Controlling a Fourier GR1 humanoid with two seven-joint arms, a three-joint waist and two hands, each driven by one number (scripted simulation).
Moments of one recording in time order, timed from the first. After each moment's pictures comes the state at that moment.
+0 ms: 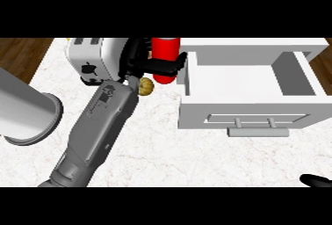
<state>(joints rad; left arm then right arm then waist) -0.89 0.00 -0.08 -0.95 0.20 0.26 0.00 0.09 -0.09 -0.32 -2.24 -0.08 0.08 0.29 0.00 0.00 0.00</state>
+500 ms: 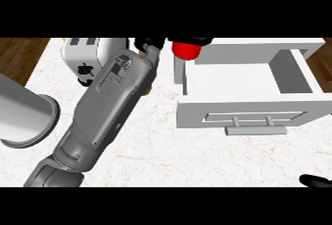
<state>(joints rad) -1.16 0.00 -0.10 -0.90 0.19 0.36 0.19 0.07 -0.09 -0.31 -2.26 -0.07 0.08 0.32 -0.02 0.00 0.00</state>
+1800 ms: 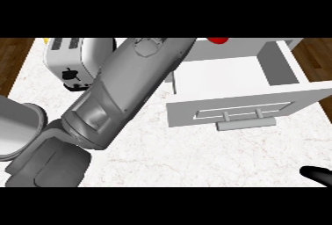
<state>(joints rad) -1.59 0.00 -0.28 -0.39 0.42 0.57 0.13 -0.03 -0.15 -0.31 -2.24 -0.09 0.08 0.38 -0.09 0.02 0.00</state>
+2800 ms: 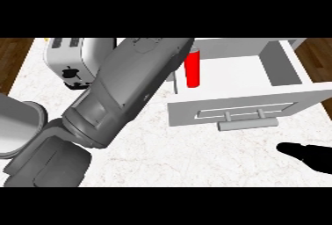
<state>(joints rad) -1.60 0.00 -0.30 -0.33 0.58 0.65 0.02 -0.16 -0.29 -0.18 -2.15 0.20 0.14 0.25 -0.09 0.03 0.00</state>
